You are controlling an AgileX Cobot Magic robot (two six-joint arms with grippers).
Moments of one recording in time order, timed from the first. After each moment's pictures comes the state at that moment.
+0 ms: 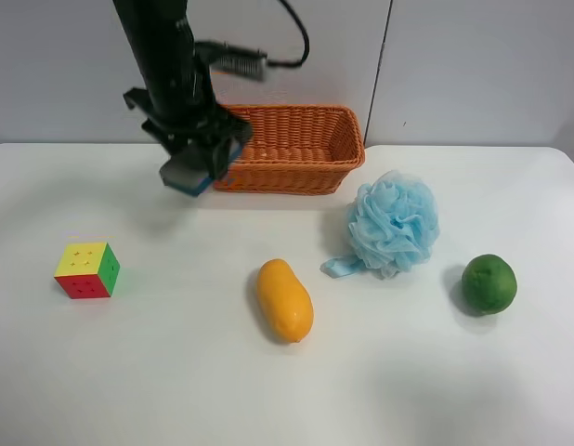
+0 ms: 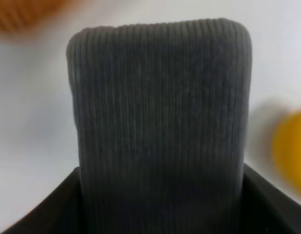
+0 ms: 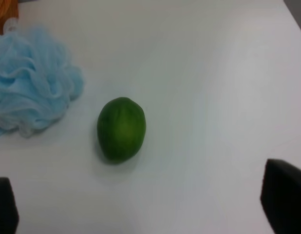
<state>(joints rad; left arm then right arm) -0.50 2.00 -1.78 -0.01 1.17 -0.01 0.00 0.00 -0.48 -0.05 1.06 0.08</state>
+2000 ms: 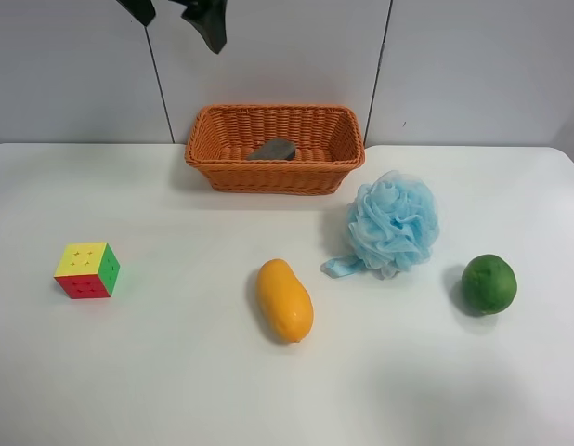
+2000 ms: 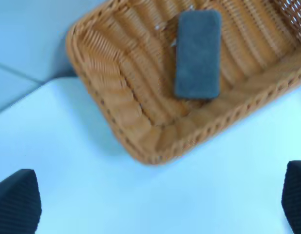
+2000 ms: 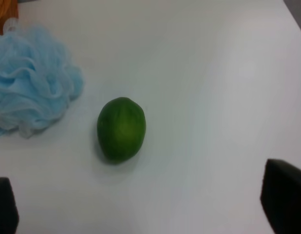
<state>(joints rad) -0.42 1.93 -2.09 0.04 1.20 0.13 0.00 0.00 -0.48 -0.05 1.06 0.08</state>
